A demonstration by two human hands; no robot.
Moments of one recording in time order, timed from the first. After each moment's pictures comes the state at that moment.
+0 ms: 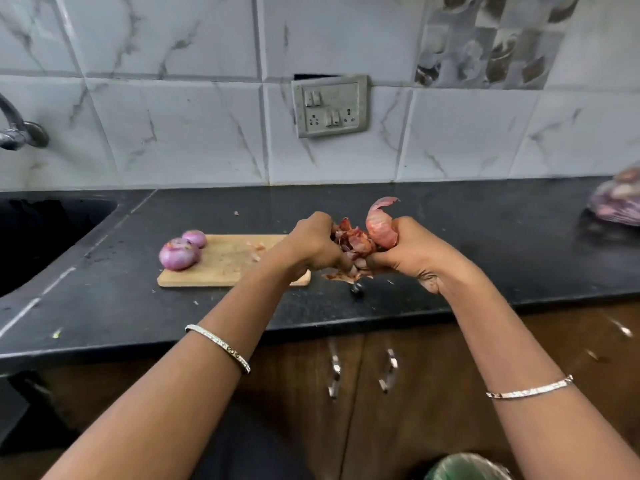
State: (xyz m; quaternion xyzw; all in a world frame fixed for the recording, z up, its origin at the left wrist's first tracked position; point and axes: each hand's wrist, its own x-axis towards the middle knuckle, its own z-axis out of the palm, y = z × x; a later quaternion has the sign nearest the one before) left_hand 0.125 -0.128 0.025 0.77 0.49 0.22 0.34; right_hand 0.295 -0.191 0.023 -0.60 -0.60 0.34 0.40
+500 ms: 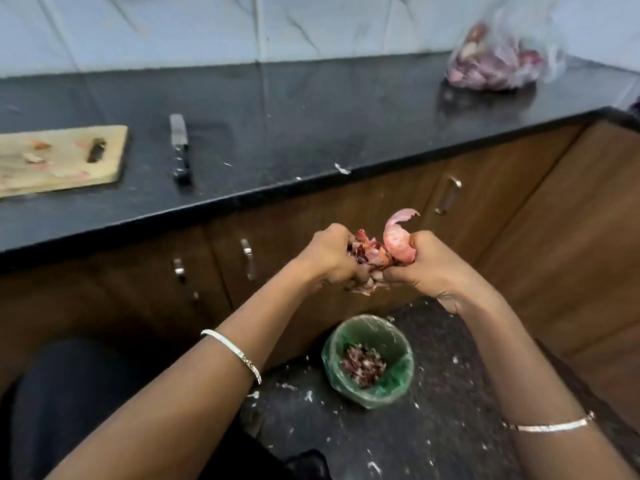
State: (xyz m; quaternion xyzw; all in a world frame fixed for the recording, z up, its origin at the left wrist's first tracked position) left_hand 0.324 -0.279 -0.130 0.80 0.37 0.06 0.47; right_hand 0.474 -0.393 -0.144 -0.76 -0.43 0.31 0.38
